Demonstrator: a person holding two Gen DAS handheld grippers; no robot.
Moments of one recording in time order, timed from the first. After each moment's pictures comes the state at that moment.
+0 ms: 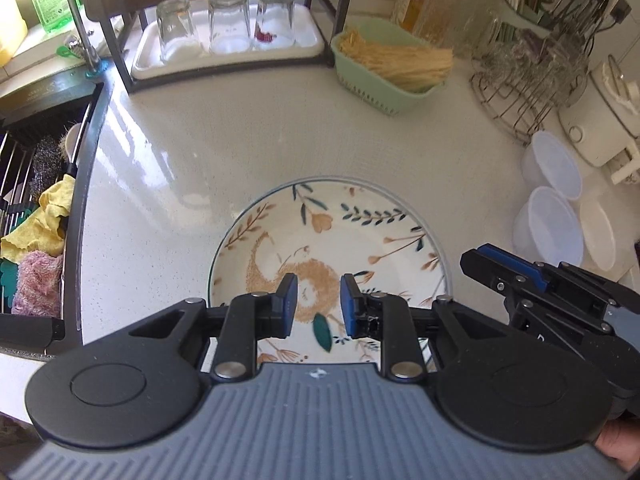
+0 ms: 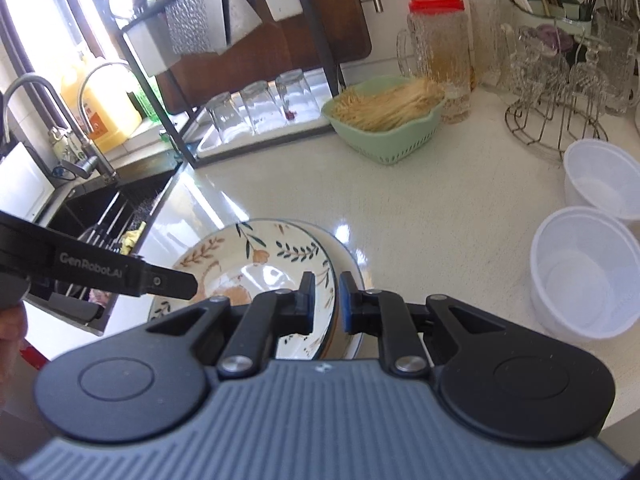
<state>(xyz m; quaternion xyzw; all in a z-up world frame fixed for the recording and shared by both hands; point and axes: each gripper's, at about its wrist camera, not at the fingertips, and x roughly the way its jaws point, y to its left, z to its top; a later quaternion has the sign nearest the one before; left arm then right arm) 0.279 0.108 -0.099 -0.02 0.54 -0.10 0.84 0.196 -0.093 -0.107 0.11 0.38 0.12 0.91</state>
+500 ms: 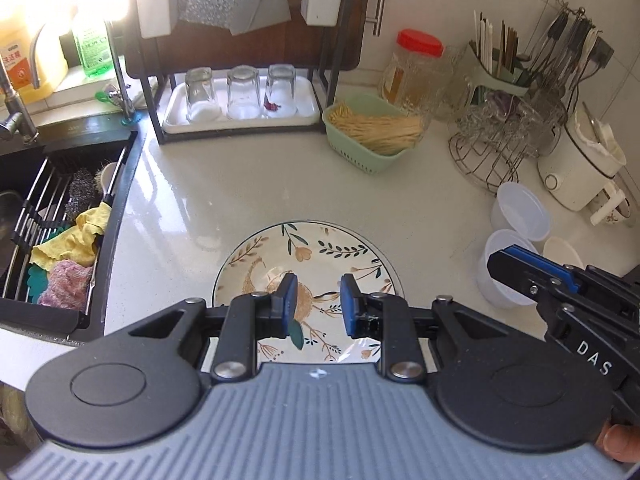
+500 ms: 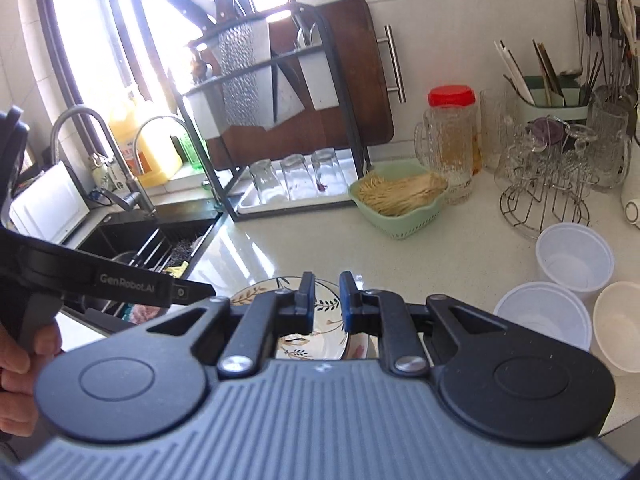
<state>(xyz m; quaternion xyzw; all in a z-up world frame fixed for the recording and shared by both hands) 0.213 0.089 -0.032 -0.03 0.46 -0.07 0.89 0.147 -0.115 -0.035 0.09 0.30 0.15 0.94</state>
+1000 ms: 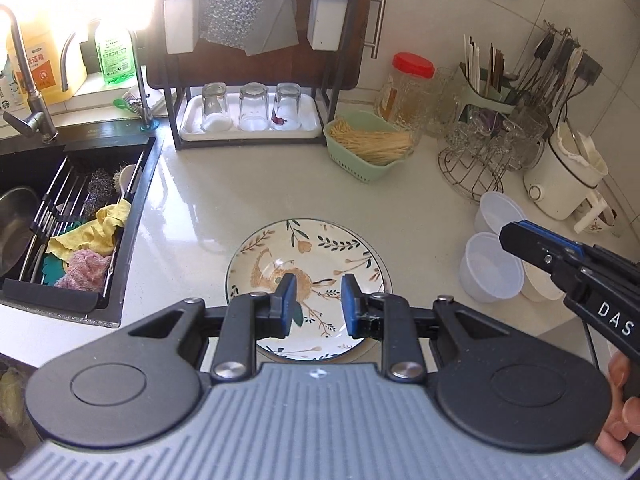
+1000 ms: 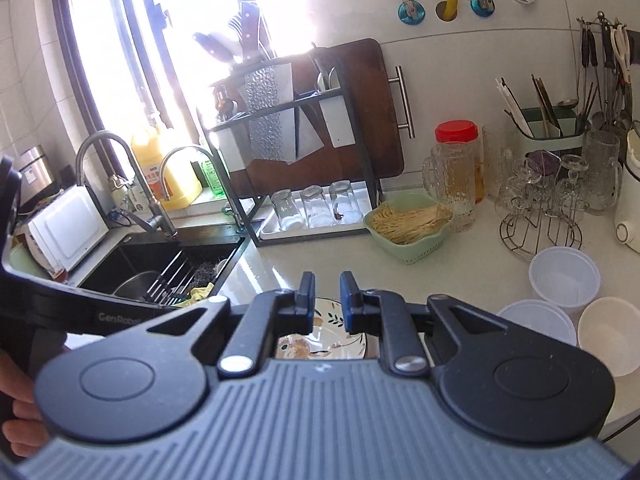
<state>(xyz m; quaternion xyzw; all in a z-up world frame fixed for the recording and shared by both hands) 0.161 0.106 -0.002 -0.05 0.43 -0.07 0.90 0.116 -0.110 0.004 0.10 0.27 0.16 0.94</state>
